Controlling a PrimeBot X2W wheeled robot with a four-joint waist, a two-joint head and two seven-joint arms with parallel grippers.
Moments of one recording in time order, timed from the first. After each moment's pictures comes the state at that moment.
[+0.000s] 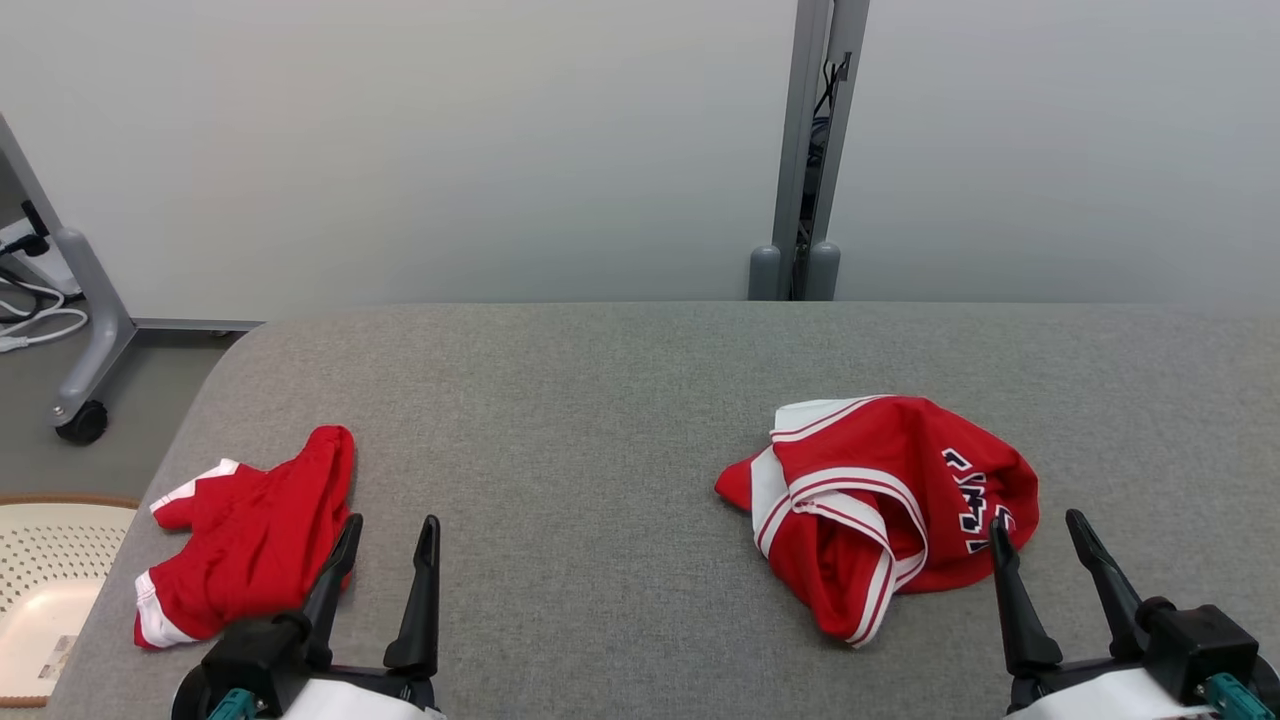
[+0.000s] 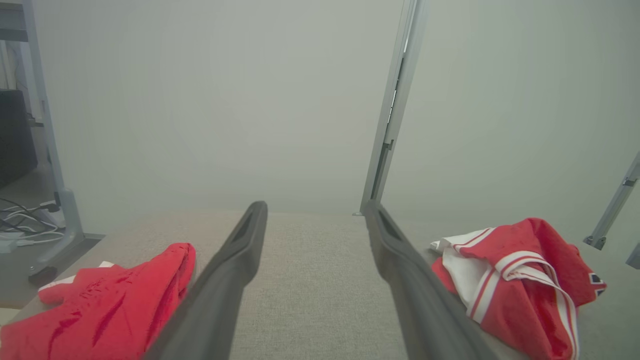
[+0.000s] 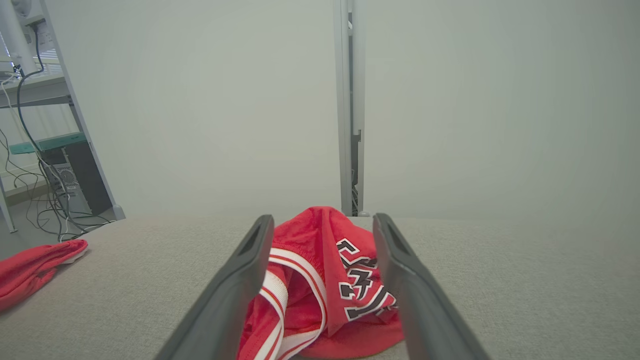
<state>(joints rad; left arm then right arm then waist) 0.04 0.05 -0.08 0.19 -0.26 -0.11 -0.26 0.04 -0.05 0.03 0.19 0.16 0.13 -0.26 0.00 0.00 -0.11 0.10</state>
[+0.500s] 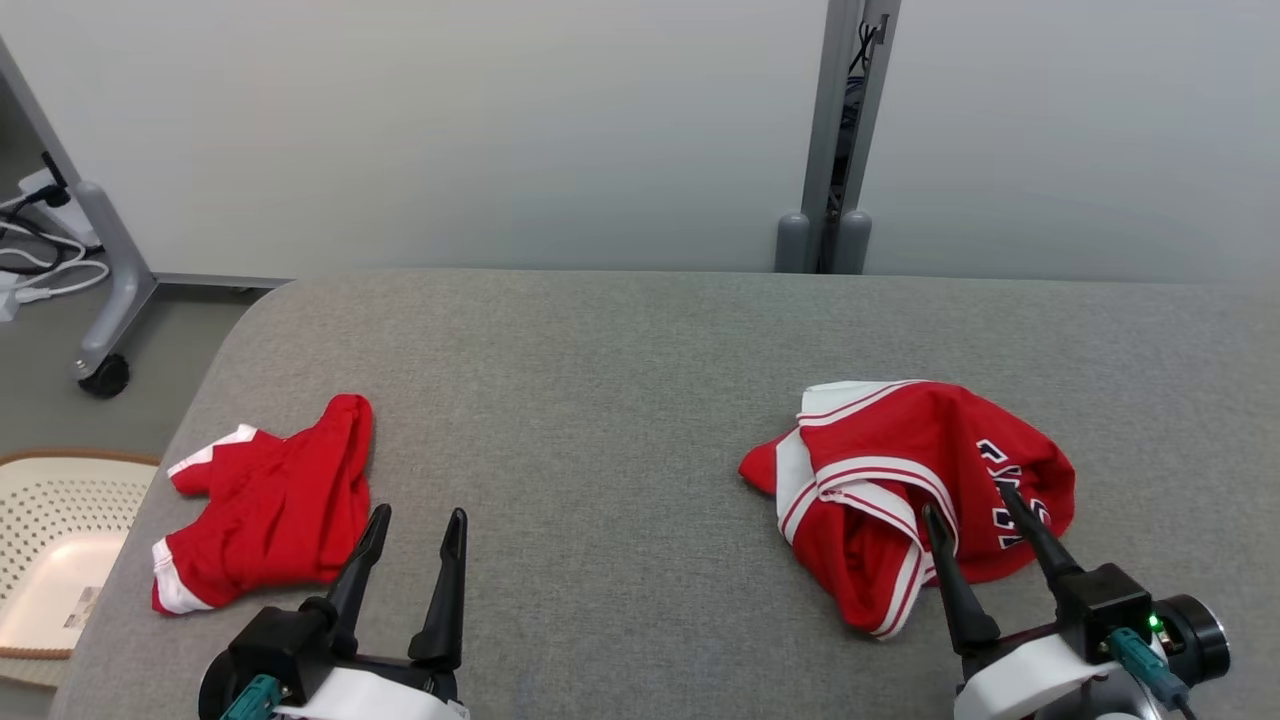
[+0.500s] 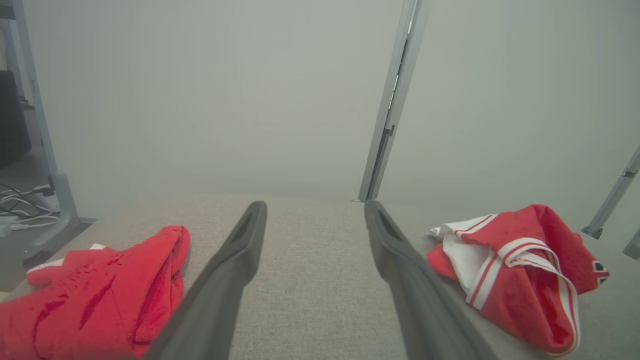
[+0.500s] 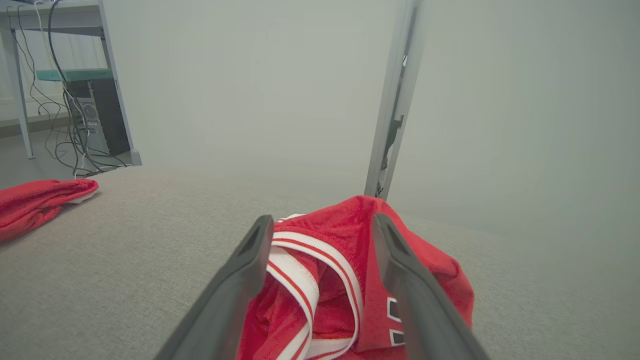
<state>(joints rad) 0.01 0.05 -0.13 0.21 -0.28 -0.11 -0.26 -0.06 -0.05 0.10 0.26 0.03 0.13 -0.26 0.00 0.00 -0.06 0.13</state>
